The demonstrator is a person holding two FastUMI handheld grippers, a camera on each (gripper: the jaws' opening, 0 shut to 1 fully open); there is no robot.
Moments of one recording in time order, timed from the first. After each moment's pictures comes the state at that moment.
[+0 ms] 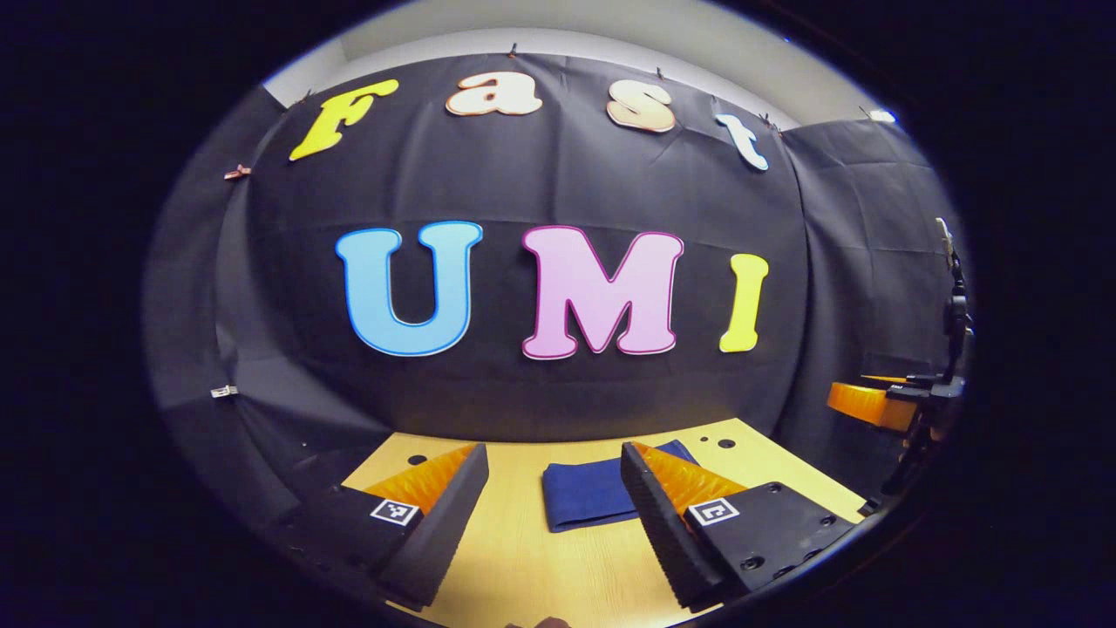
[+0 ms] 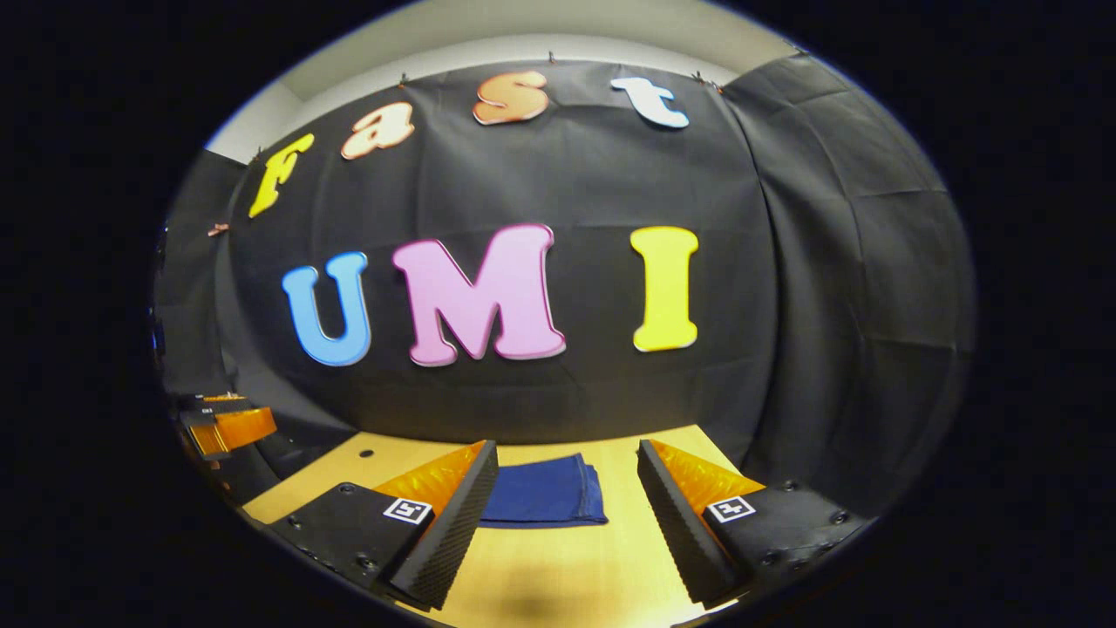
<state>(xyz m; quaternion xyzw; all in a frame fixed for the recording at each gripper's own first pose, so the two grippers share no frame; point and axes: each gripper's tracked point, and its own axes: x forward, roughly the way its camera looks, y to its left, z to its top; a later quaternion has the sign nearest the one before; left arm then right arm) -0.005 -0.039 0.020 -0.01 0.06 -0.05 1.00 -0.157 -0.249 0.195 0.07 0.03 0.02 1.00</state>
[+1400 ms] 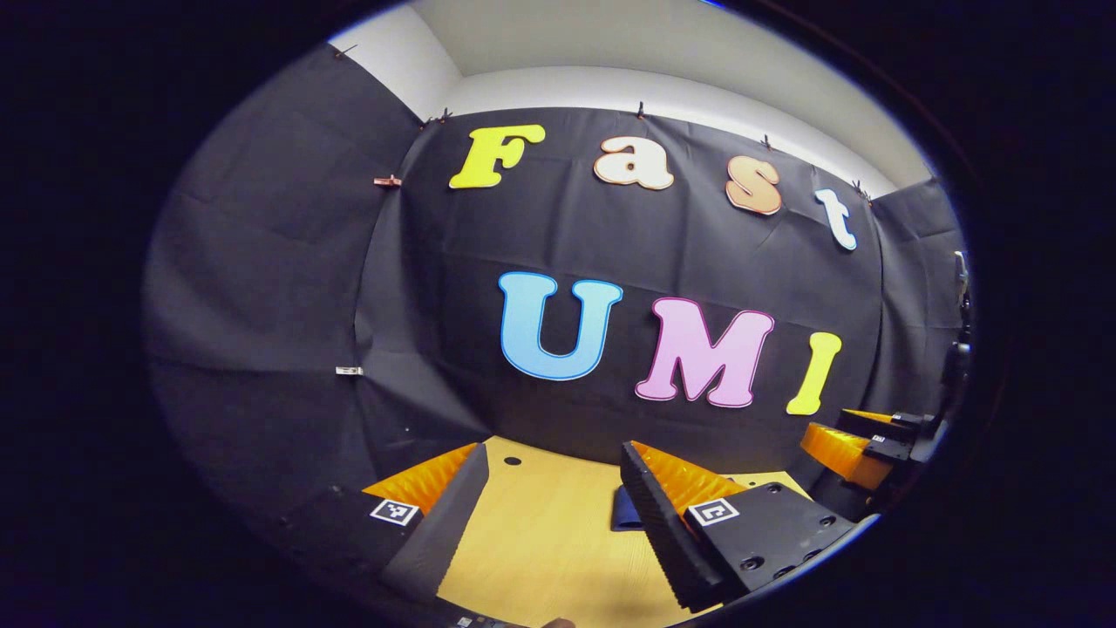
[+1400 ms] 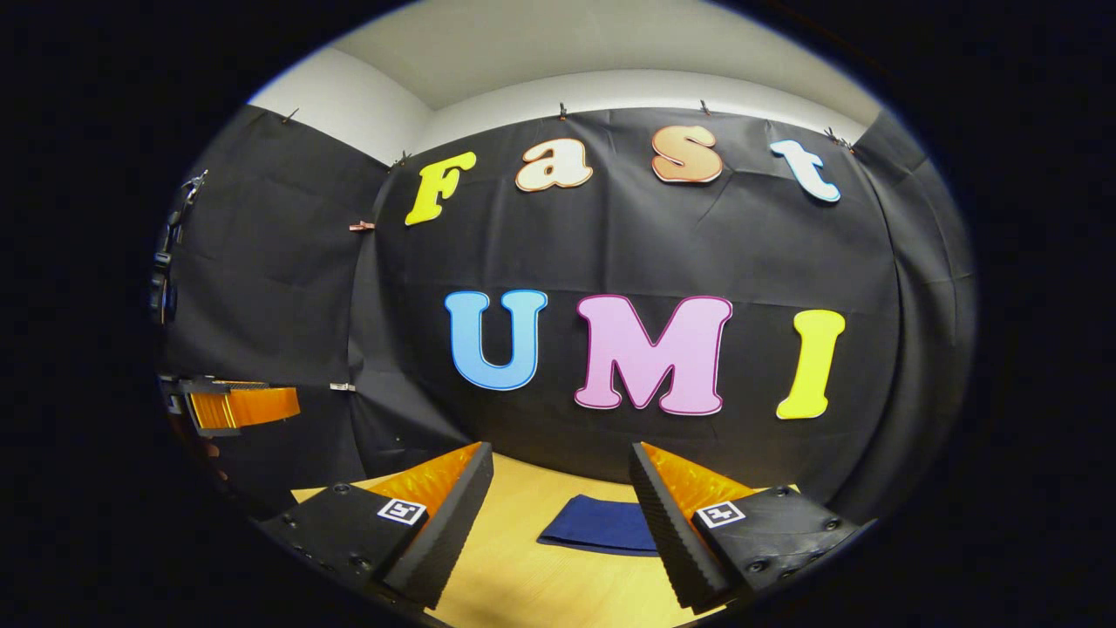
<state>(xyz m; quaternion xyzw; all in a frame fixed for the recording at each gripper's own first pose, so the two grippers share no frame) -0.131 0.047 0.041 -0.08 0.00 0.11 0.99 -0.227 -0.091 0.253 0.01 -0.03 0.21 0.98</state>
